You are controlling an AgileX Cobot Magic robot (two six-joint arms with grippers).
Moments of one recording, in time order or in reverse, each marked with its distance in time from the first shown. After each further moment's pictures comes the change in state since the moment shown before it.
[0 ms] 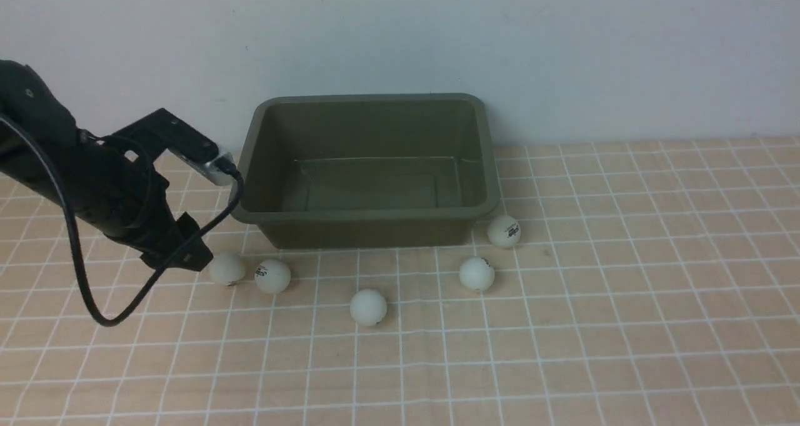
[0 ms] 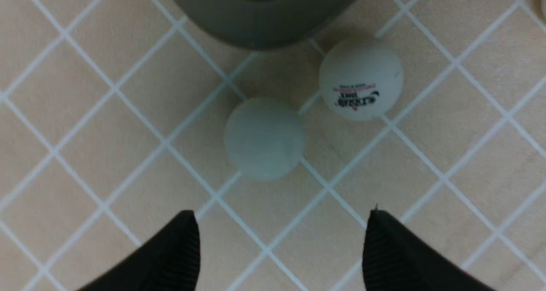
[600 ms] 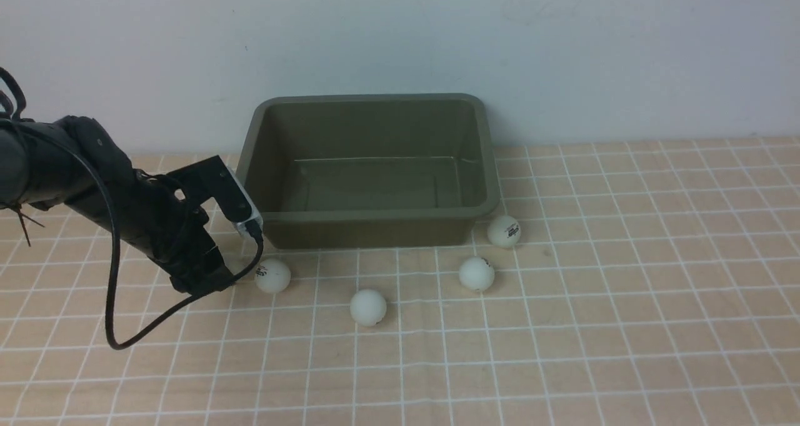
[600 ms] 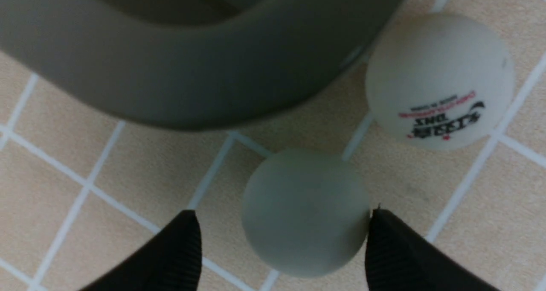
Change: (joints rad) right arm 0.000 0.000 0.000 0.004 0.001 -0.005; left arm -0.013 0.192 -0.009 -0.072 -0.177 0.333
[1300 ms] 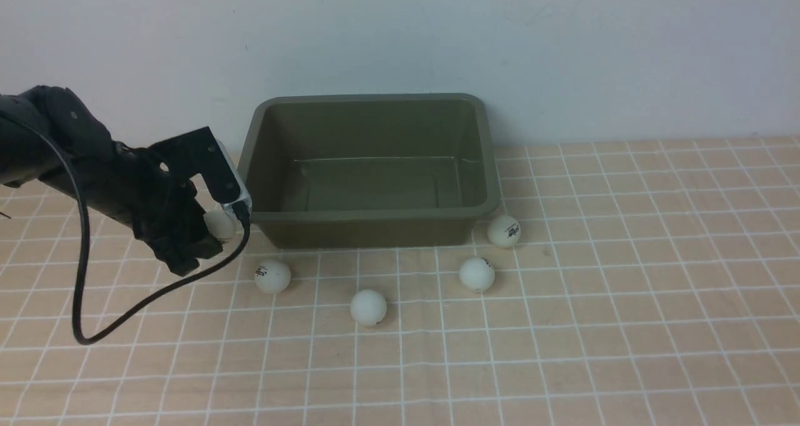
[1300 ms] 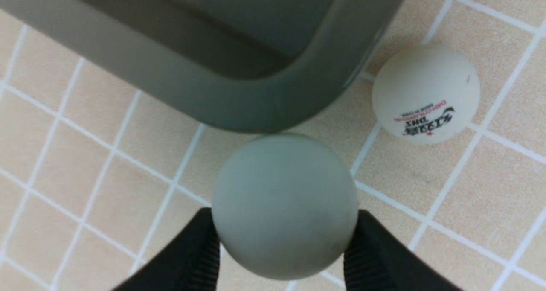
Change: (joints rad) right arm 0.000 0.000 0.000 0.000 0.000 0.000; left arm -0.001 -0.143 -0.002 0.051 0.040 0.019
